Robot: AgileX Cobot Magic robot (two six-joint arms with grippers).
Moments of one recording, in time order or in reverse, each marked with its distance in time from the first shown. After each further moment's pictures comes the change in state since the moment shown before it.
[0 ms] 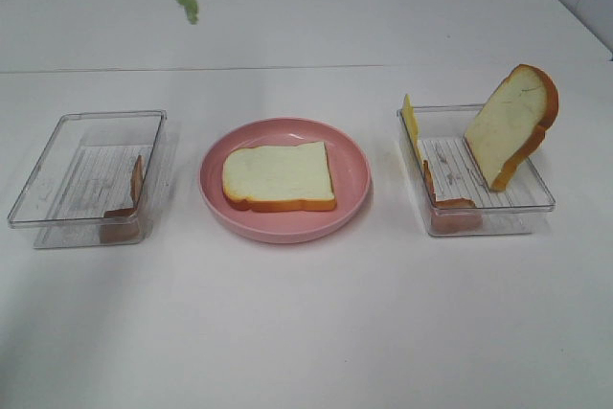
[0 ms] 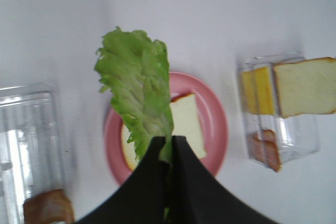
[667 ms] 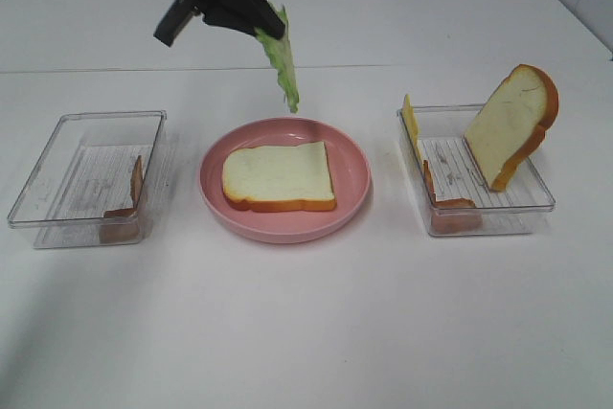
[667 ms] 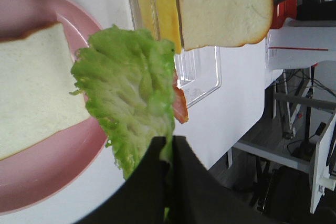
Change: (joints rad) left arm -0.071 0.246 0.025 -0.338 0.003 0.080; right arm 0.000 0.000 0.000 0.000 0.000 0.000
